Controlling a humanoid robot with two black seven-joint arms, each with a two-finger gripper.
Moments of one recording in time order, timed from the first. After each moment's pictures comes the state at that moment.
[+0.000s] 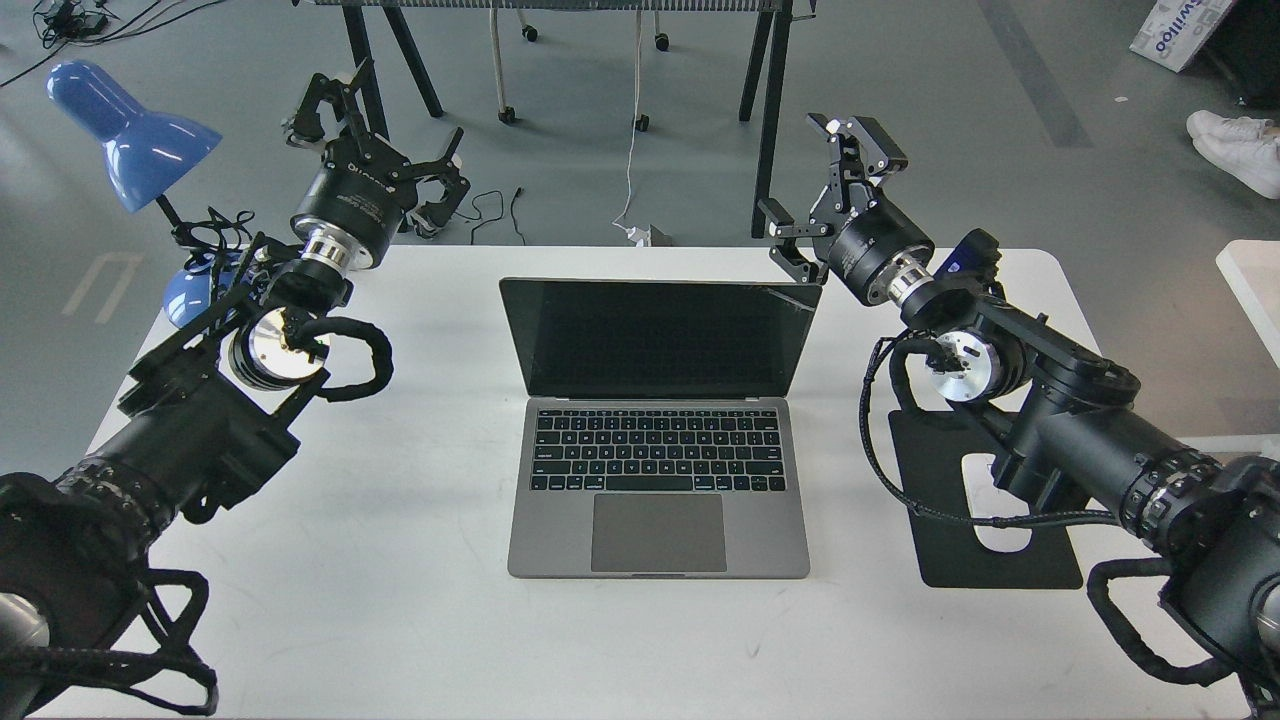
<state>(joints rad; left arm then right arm) -0.84 0.18 -0.78 -0.55 -0.10 -0.49 -0.35 0.90 -0.13 0.48 0.57 -0.10 0.37 0.36</state>
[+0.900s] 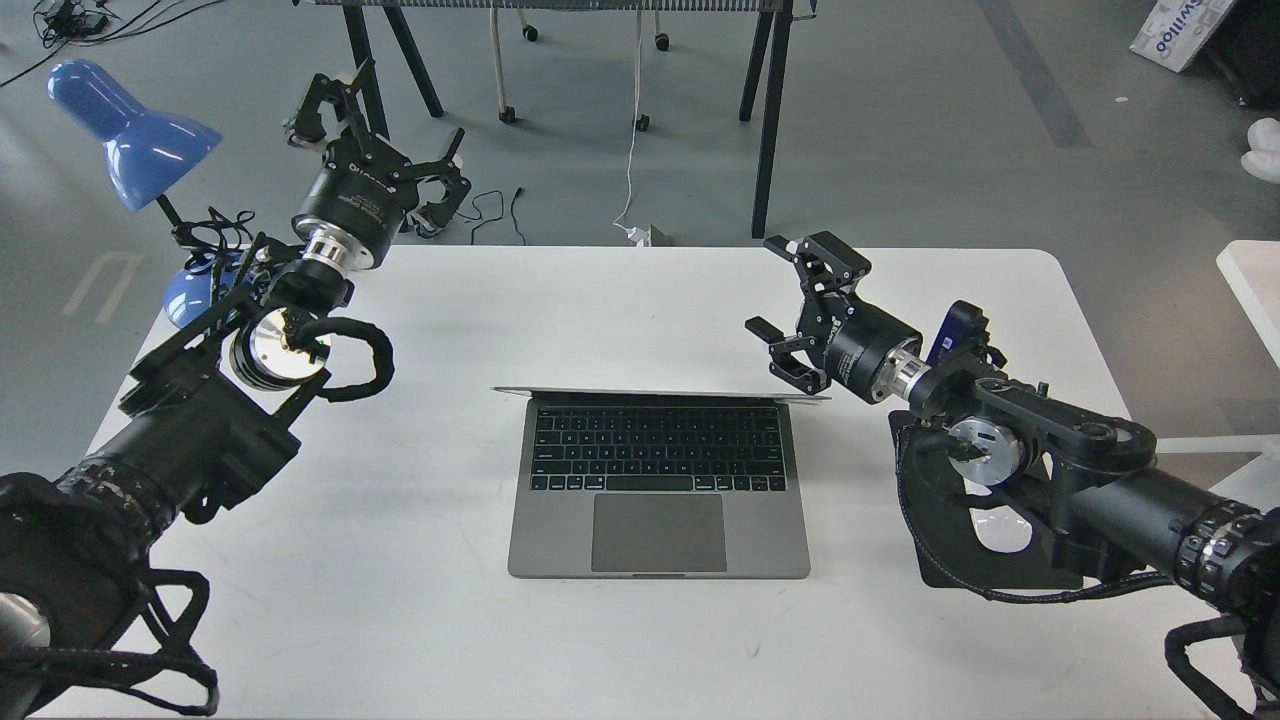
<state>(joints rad) -0.84 0.18 -0.78 -0.55 -0.10 -0.49 -0.35 0.81 -0.24 0.25 0.71 -0.20 0.37 0.37</state>
